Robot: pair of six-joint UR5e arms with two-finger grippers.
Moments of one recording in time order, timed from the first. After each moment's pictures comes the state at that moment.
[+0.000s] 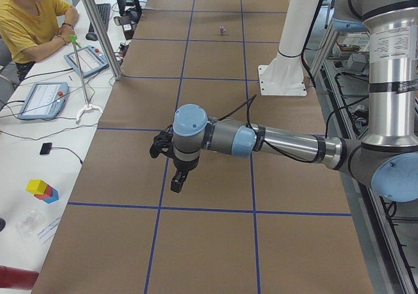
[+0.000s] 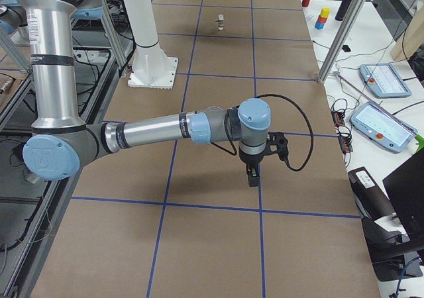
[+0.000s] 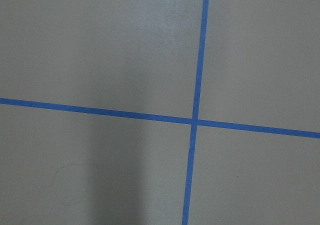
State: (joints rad) left arm -1.57 -1.47 -1.85 -1.62 -2.35 0.17; right arm 1.55 -1.55 1.77 -1.64 2.34 -0.01
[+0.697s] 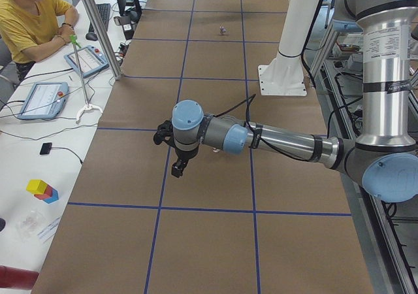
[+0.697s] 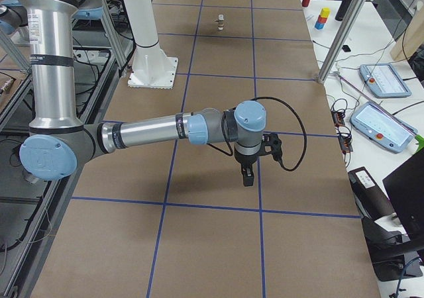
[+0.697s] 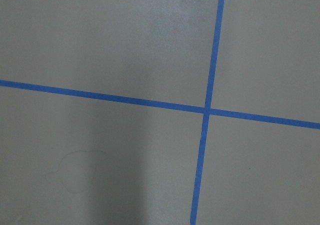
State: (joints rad) left arm -1.40 -1.48 -1.85 -1.73 -2.42 0.10; right arm 1.52 -1.58 1.78 -1.63 2.34 0.00
